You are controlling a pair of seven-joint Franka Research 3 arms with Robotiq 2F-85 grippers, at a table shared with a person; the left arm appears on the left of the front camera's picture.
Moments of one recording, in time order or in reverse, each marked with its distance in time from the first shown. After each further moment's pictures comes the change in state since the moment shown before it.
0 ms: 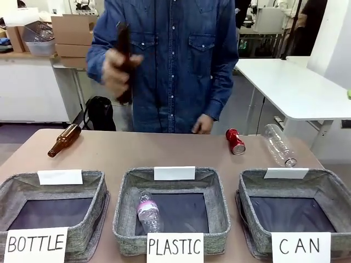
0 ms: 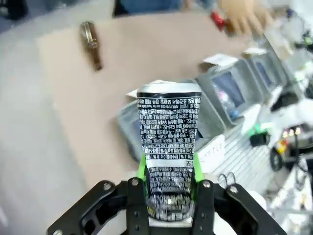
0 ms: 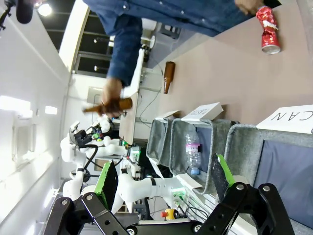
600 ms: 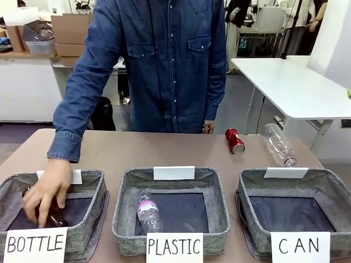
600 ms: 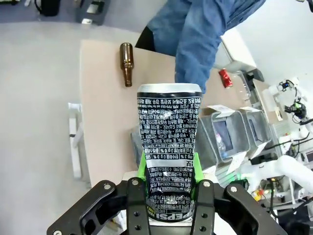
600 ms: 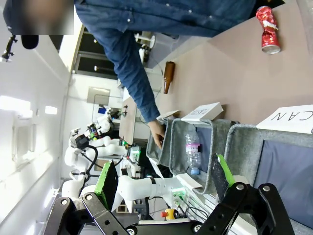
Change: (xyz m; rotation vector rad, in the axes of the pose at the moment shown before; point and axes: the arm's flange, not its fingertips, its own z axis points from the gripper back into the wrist) left arm -0.051 0.051 0.073 0.003 -0.244 0.239; right arm 0.000 0.000 0.000 0.000 0.000 0.000
